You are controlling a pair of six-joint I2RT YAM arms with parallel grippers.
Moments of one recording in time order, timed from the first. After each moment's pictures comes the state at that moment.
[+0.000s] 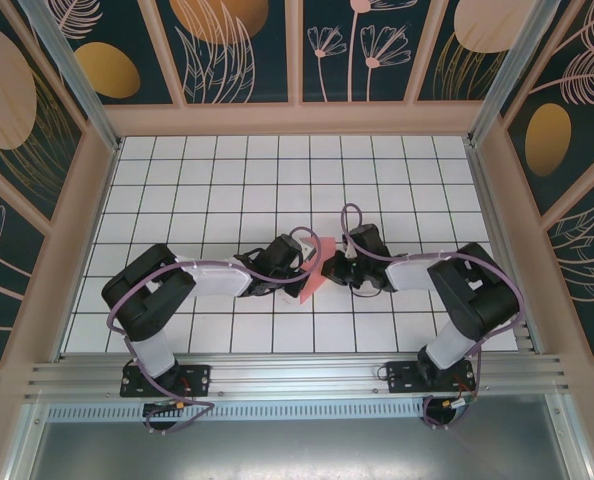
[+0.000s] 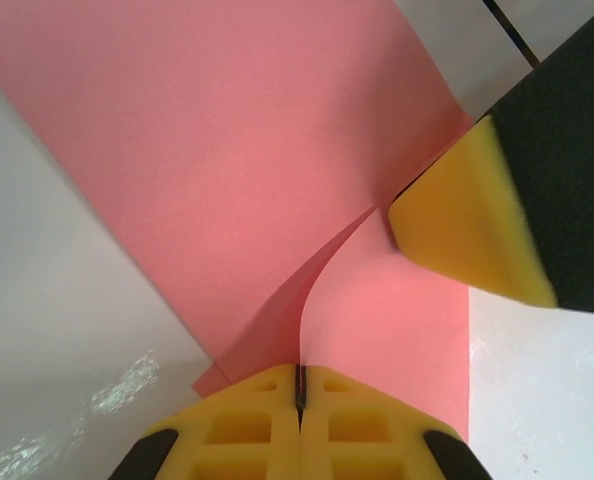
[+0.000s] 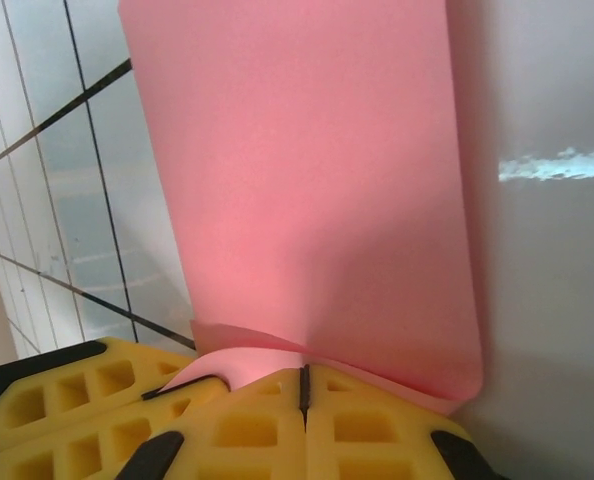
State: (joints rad) left arm -0.87 1.77 0.82 0.02 0.09 -0.30; right arm 0.54 1.61 0.57 0.18 -0.46 0.90
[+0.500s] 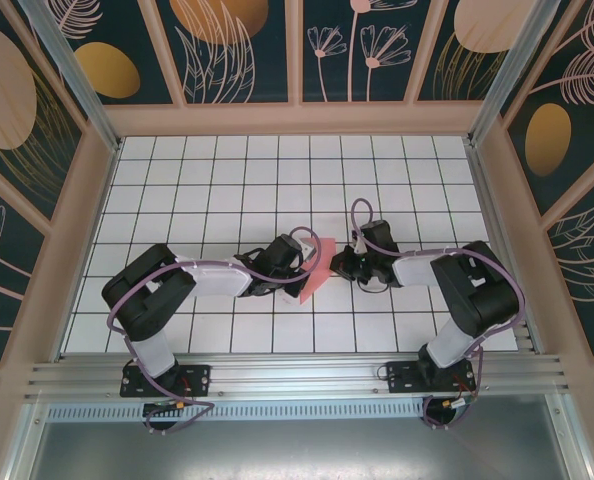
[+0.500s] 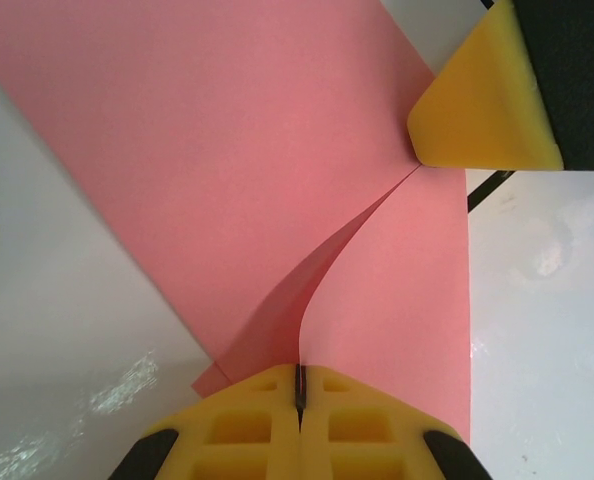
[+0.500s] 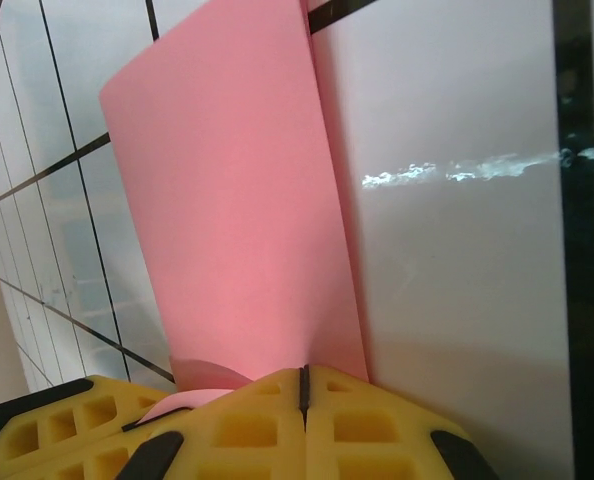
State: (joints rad) left arm -0.87 1.77 0.83 0.02 0.09 -0.30; right arm 0.46 1.63 0.56 0.19 -0.49 0.86
